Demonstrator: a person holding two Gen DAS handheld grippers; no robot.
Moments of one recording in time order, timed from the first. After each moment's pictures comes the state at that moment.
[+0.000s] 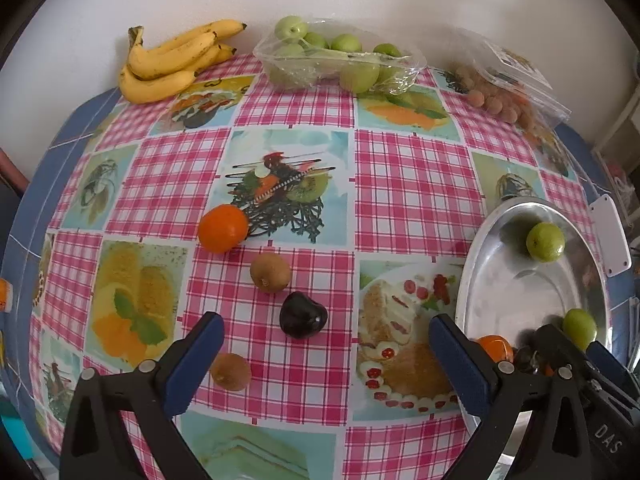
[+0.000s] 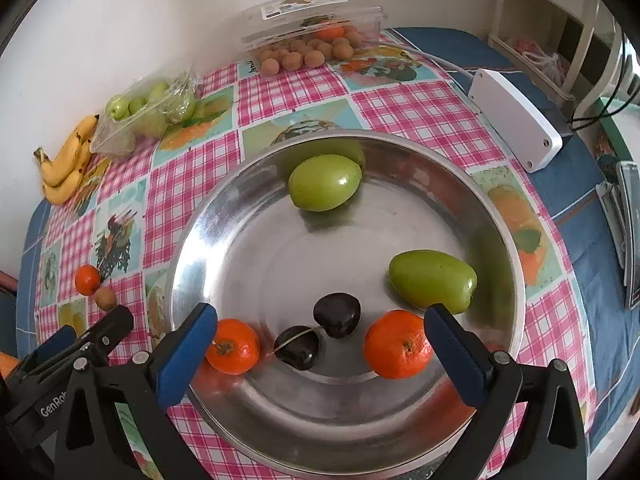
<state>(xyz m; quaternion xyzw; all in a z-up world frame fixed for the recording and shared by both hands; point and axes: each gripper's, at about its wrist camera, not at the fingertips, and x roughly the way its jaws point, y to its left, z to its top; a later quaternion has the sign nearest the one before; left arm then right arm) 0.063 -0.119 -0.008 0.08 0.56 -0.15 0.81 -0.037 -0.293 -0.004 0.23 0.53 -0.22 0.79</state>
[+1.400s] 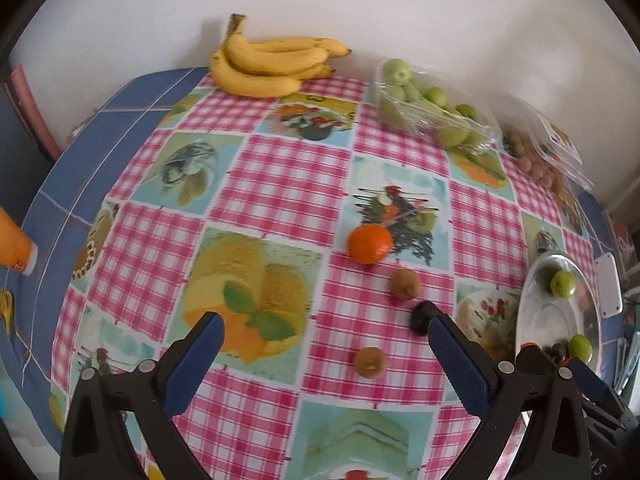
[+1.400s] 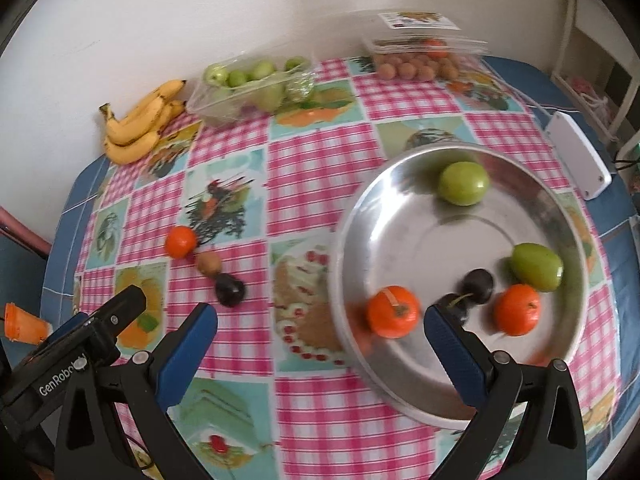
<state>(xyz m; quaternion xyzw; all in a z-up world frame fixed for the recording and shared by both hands) 0.075 -0.004 0.023 0.00 0.54 -0.10 0.84 -0.005 -0.194 0.022 0.21 0.52 -0.14 0.81</state>
